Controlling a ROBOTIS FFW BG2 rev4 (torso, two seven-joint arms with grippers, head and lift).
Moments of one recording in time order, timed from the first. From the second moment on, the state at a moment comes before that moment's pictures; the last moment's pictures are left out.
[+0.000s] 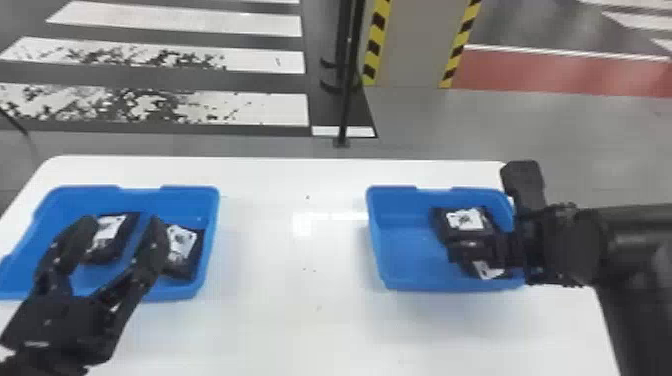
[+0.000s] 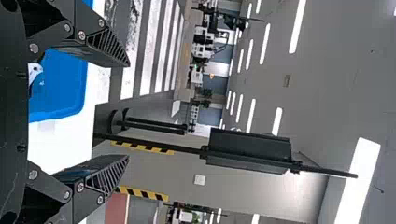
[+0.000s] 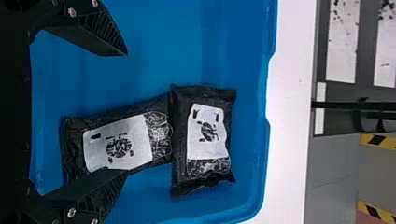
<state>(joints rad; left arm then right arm) 0.61 0.01 0.06 -2.18 0.19 -0.09 -0.18 -0.19 -0.30 -0.06 -1.89 -0.19 1.53 0.08</state>
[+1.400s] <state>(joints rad) 0.60 0.02 0.04 -2.18 0.17 -0.14 -0.18 -0.25 -0.31 -0.03 -1.75 -0.19 1.54 0.09</state>
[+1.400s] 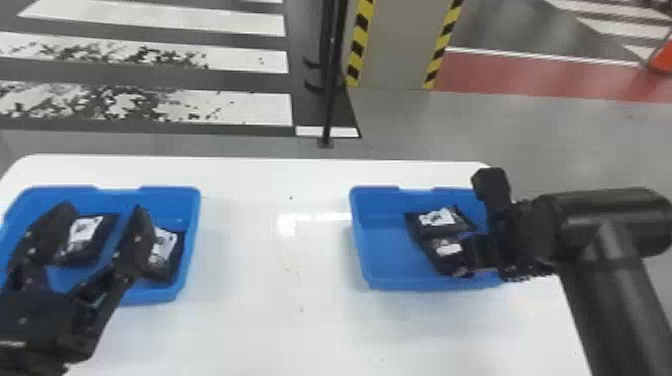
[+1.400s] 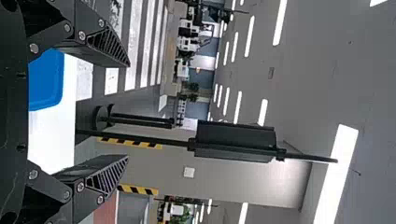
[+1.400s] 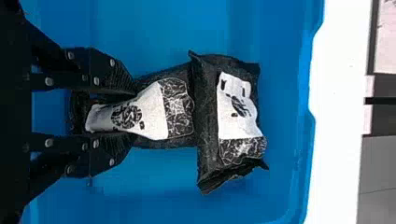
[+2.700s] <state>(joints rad) 0.57 0.04 0.01 -2.17 0.19 -0.09 -0.18 0.01 -0.27 0.21 -1.77 -0.63 0.33 0.43</state>
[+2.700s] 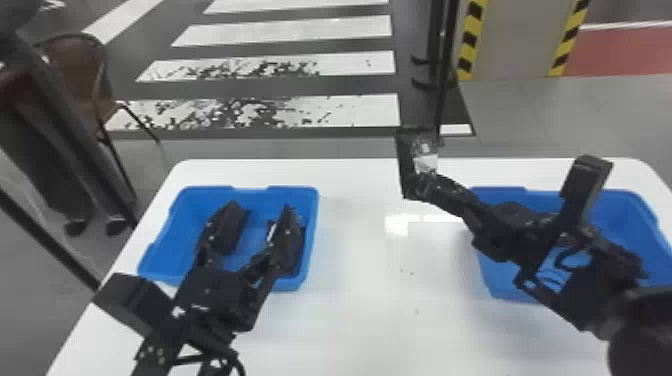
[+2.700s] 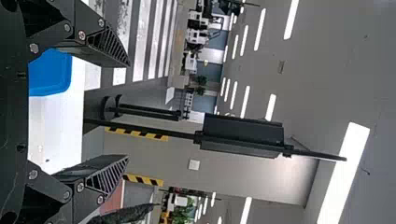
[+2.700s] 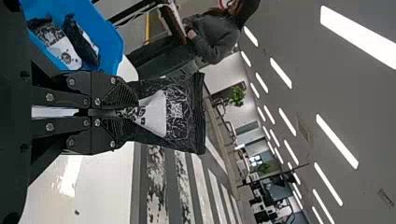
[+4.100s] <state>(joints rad) 0.54 0.06 -0.06 -2.17 0.23 -0.02 -0.19 -0.12 -0.32 0.69 -1.67 -0.81 0.19 0.46</state>
